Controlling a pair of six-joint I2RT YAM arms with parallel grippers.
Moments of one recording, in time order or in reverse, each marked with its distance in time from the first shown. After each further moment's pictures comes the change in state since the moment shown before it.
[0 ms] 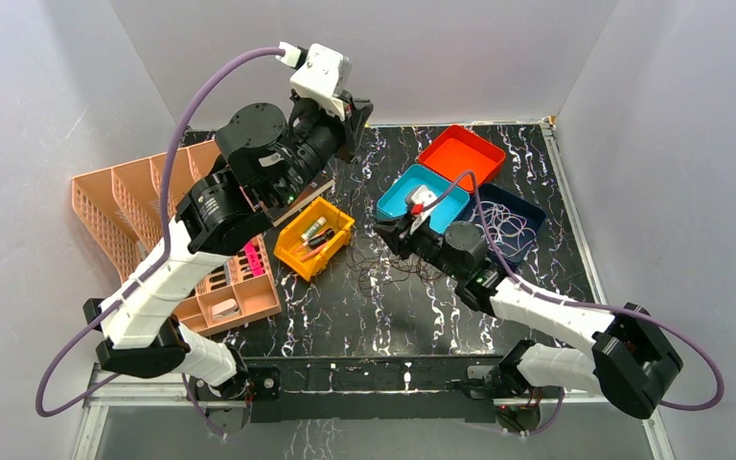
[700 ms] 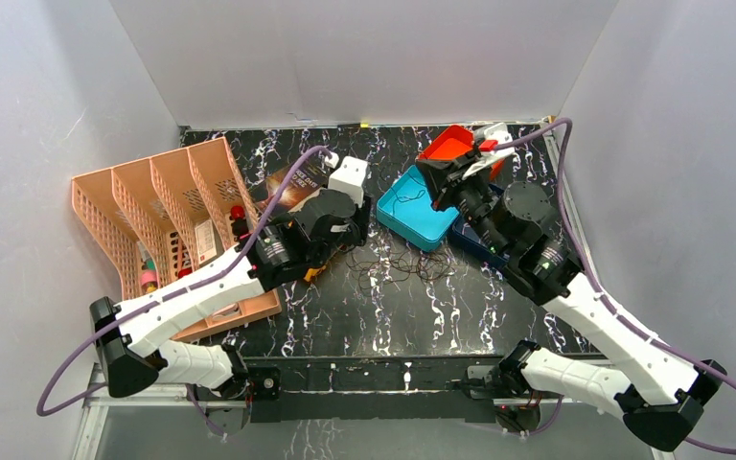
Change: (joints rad) left arm 0.000 -0.177 -0.799 0.023 -0.122 -0.330; right arm -0.003 -0.208 0.524 -0.575 0.317 0.112
